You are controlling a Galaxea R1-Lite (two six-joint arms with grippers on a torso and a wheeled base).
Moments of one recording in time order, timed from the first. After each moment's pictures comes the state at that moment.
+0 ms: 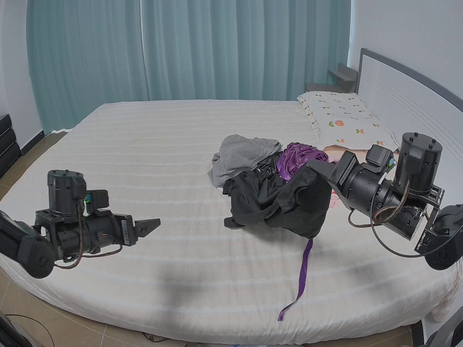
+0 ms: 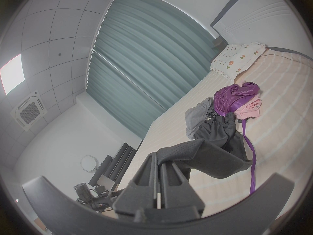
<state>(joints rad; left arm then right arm) -0.24 1.65 -0.52 -0.61 -0.13 -0.19 0.59 1.67 -0.68 -0.89 -0.06 0.84</state>
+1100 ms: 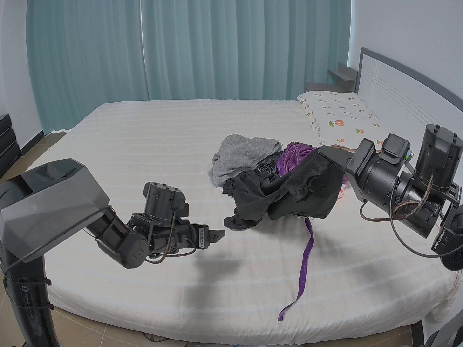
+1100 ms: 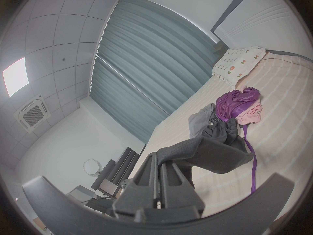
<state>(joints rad) -0.45 2.19 -0.92 -0.65 -0.07 -0.25 0.60 1.58 -0.67 -0.89 -0.06 0.83</state>
